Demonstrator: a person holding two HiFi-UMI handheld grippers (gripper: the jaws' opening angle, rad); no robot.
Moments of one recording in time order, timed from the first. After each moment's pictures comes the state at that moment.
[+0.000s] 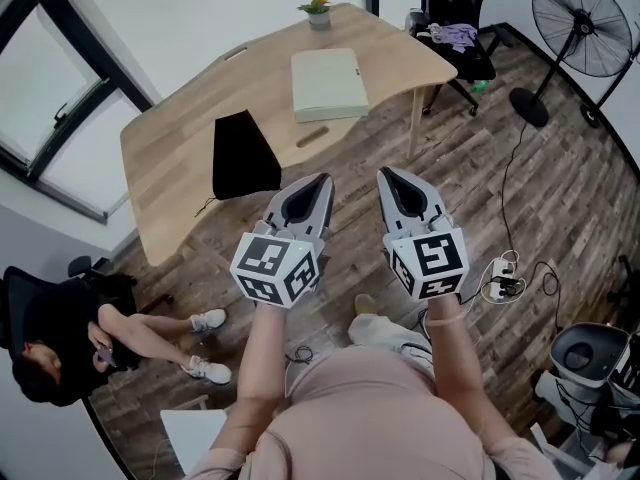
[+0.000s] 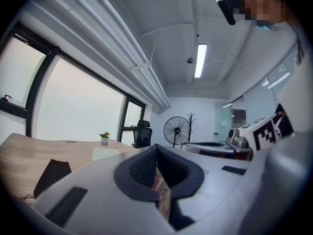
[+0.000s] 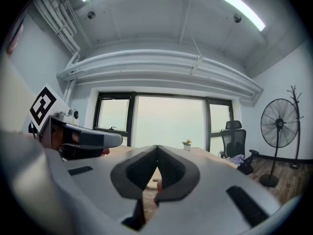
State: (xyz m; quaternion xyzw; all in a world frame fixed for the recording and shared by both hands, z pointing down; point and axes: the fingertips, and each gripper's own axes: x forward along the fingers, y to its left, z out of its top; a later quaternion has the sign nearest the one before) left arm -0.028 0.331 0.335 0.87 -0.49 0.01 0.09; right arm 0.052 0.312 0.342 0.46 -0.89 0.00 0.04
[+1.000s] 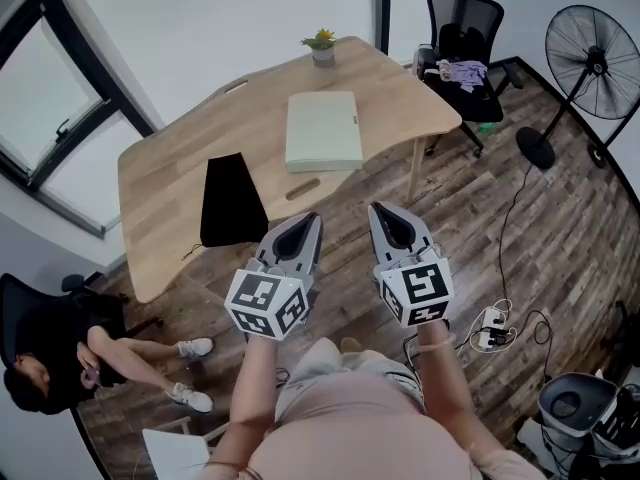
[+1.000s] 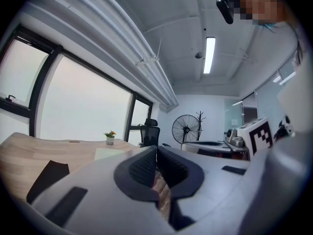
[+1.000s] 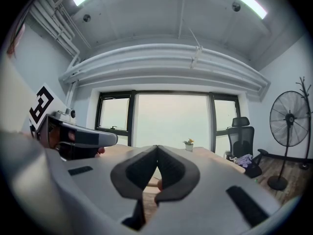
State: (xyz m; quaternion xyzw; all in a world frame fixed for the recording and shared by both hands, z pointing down) left arm -0.015 0.233 0.346 0.84 -0.53 0.01 0.10; right arm 0.070 0.201 0.354 0.42 -0.90 0.00 0.05
